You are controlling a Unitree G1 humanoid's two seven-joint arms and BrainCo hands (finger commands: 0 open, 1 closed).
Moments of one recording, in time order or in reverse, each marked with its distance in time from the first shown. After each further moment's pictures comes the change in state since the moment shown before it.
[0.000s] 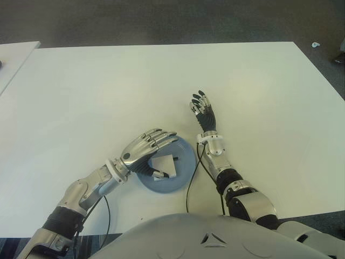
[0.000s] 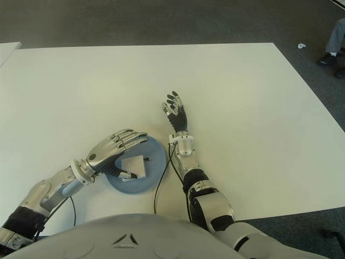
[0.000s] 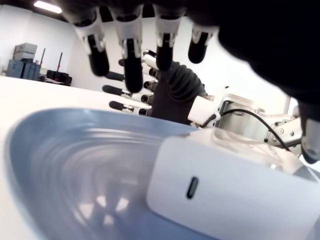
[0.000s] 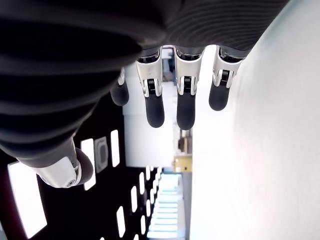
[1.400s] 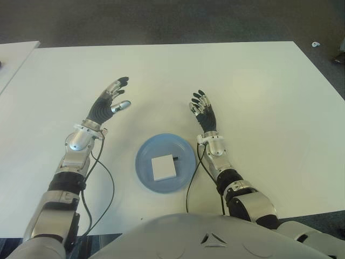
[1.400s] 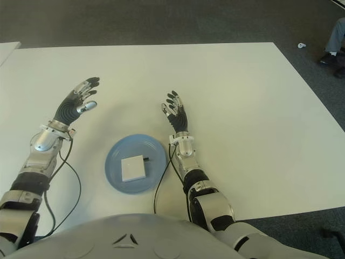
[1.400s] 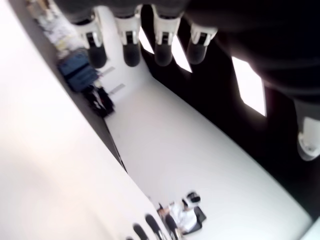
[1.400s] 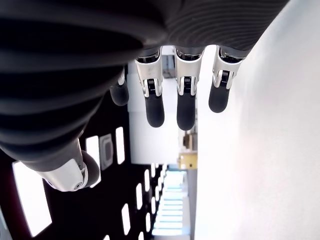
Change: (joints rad) left arm -0.330 -0.106 0.257 0.475 -1.170 0.137 -0.593; right arm 0.003 0.000 -0.018 0.012 0.010 -0.044 0.030
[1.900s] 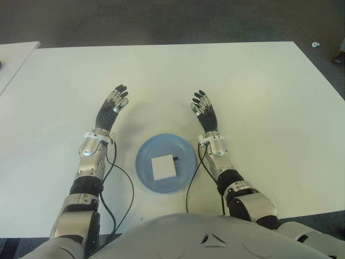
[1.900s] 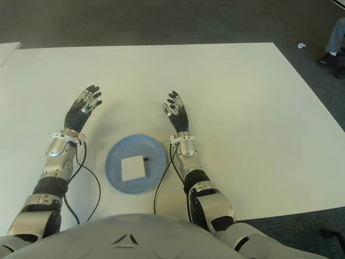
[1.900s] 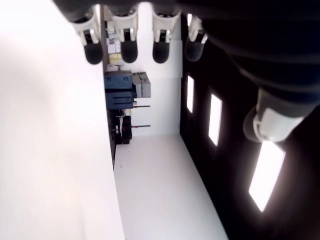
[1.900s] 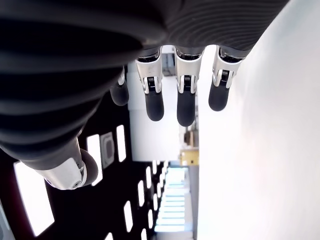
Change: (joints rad) left arm 0.006 -0.202 0.145 0.082 -0.135 0.147 -0.048; right arm 0.014 -0.005 -0.018 -0.019 0.009 0.007 0.044
